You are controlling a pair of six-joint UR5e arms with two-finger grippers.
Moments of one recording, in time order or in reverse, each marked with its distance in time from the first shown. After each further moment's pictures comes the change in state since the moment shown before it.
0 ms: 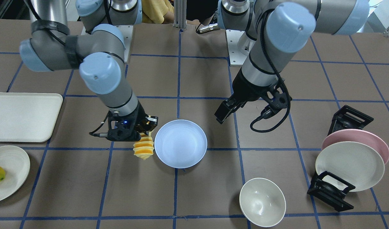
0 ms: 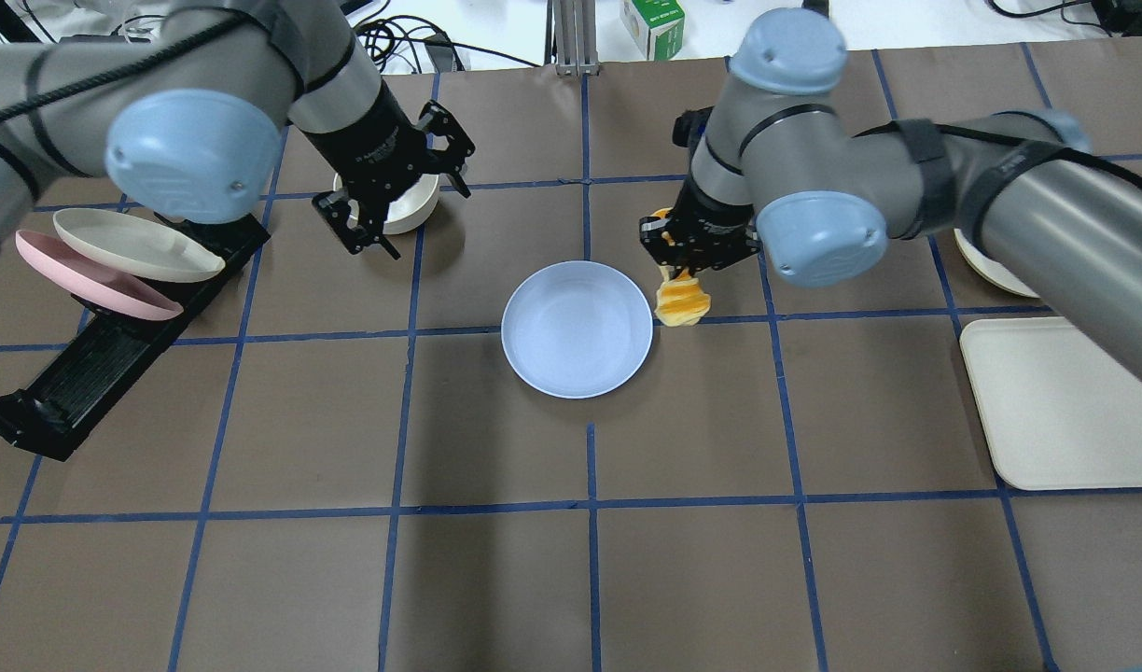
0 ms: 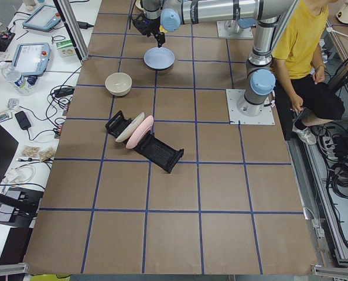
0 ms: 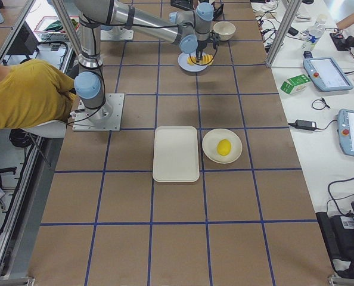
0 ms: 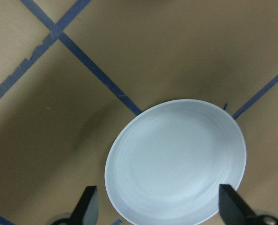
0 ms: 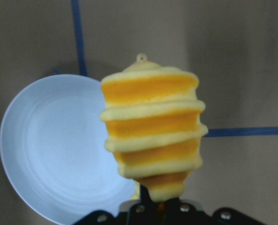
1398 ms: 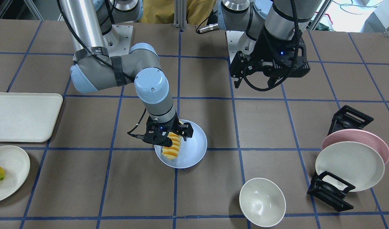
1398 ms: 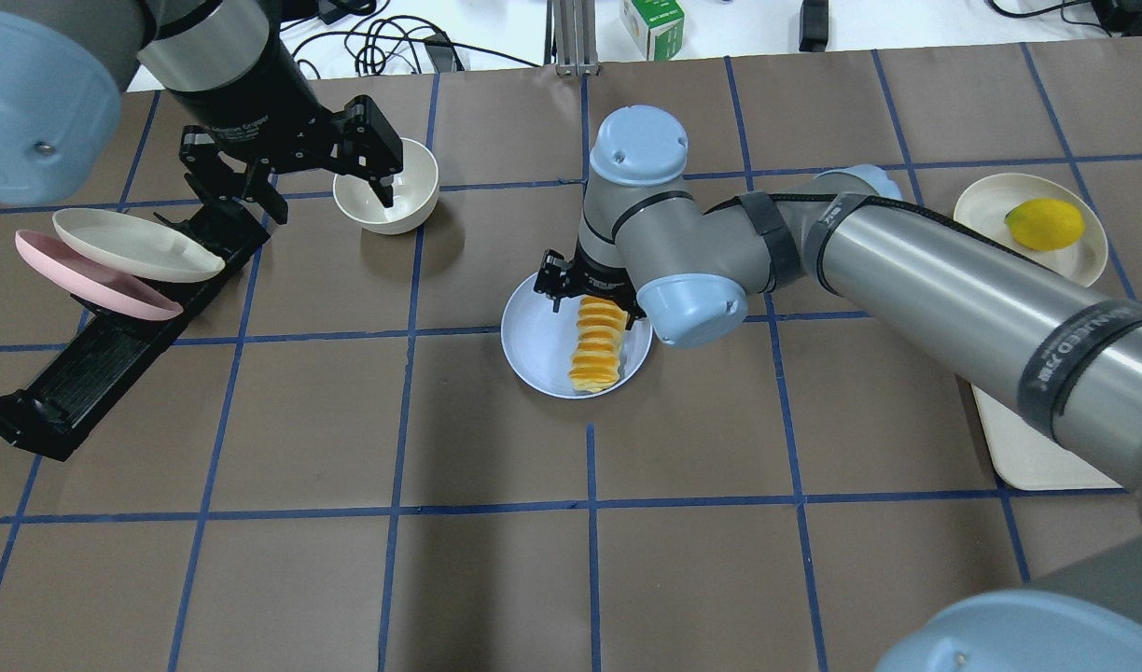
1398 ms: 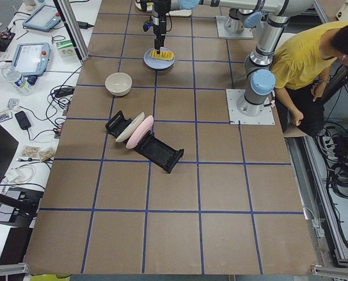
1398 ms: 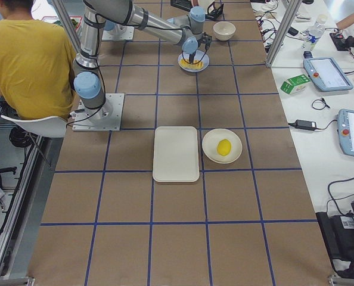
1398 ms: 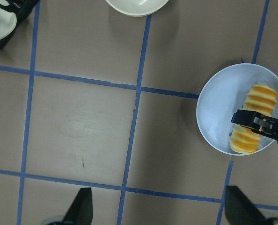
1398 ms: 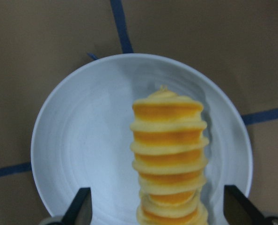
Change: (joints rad) left arm 0.026 0.106 0.039 -0.110 0.068 0.691; right arm 0.102 0.095 -0.027 -0.088 -0.024 0.265
